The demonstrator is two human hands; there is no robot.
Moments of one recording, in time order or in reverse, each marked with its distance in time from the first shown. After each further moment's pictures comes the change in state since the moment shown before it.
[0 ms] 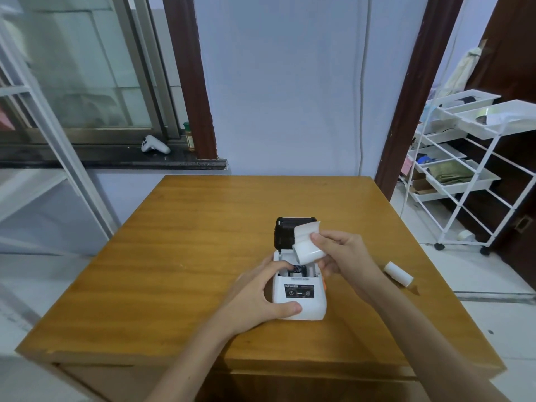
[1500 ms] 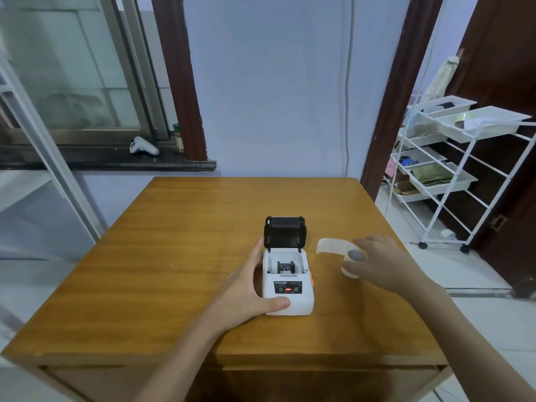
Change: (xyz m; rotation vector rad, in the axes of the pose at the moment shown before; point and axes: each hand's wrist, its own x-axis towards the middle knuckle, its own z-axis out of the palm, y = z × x) left_hand -0.003 0.005 -0.003 -0.178 0.018 -0.117; right_hand -0.021 -0.007 -0.078 -1.288 0.095 0.089
